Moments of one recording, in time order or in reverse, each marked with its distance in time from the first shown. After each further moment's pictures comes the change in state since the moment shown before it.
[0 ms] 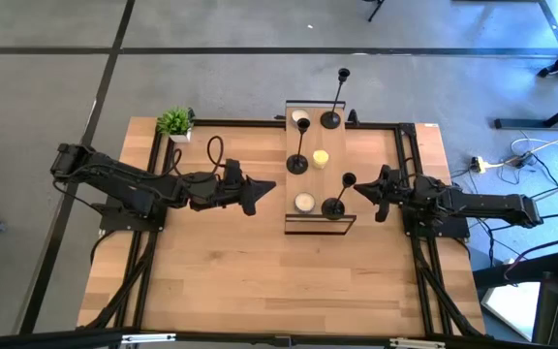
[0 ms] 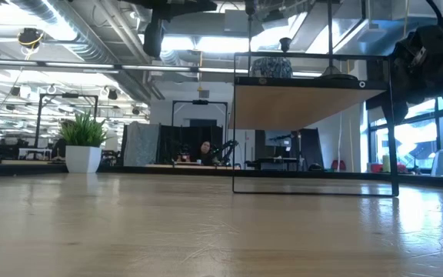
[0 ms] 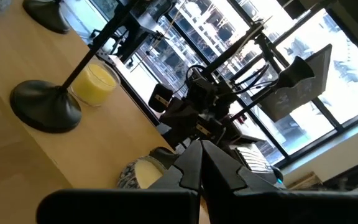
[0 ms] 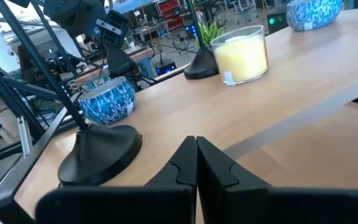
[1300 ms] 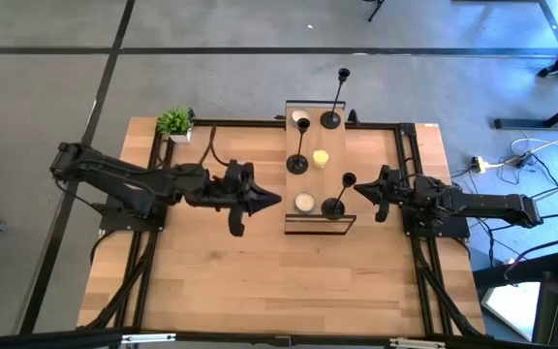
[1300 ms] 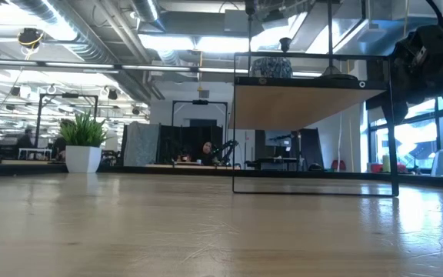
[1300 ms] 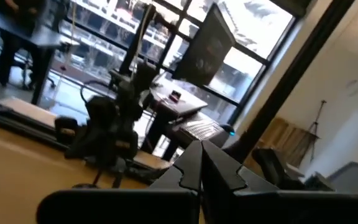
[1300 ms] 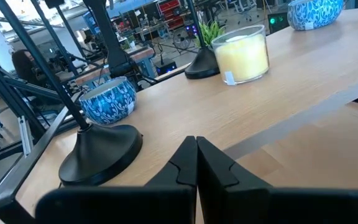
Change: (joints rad) left arm -0.049 -0.009 0.224 -0.080 0.278 0.377; right arm 0.000 0.000 0.000 0.000 -0.002 0.000
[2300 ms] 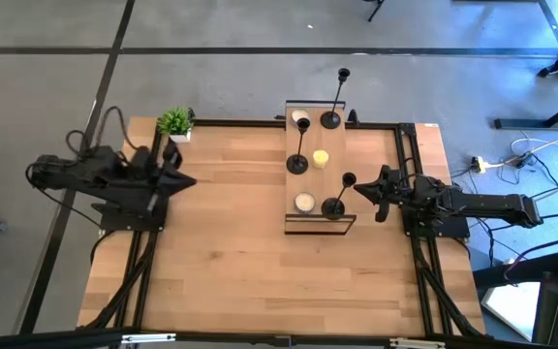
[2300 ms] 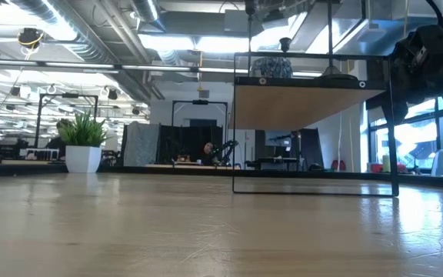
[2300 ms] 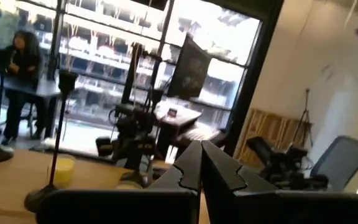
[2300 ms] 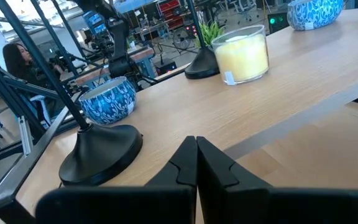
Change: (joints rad) left arm -0.001 -0.832 -0.320 -0.423 0.049 0.222; right arm 0.000 0.000 0.000 0.000 0.000 0.000
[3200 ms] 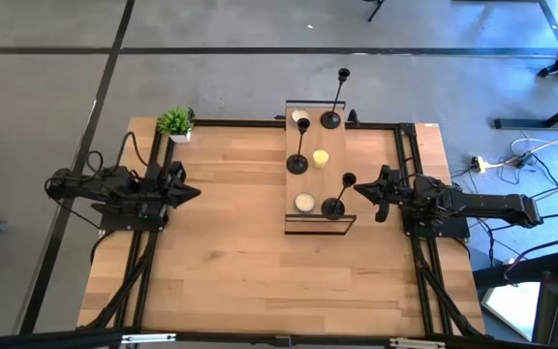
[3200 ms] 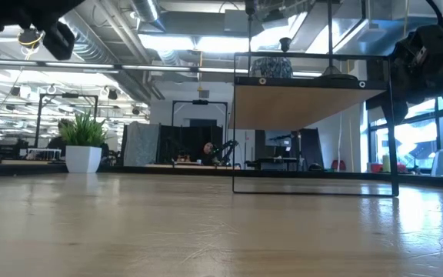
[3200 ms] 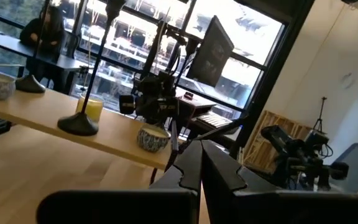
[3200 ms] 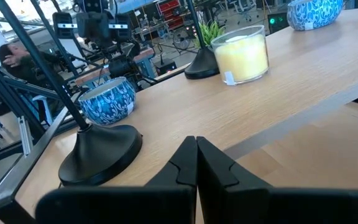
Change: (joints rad) left arm 0.000 -0.390 -0.419 0.010 -0.070 -0.104; right arm 0.000 0.000 0.000 0.000 0.000 0.000
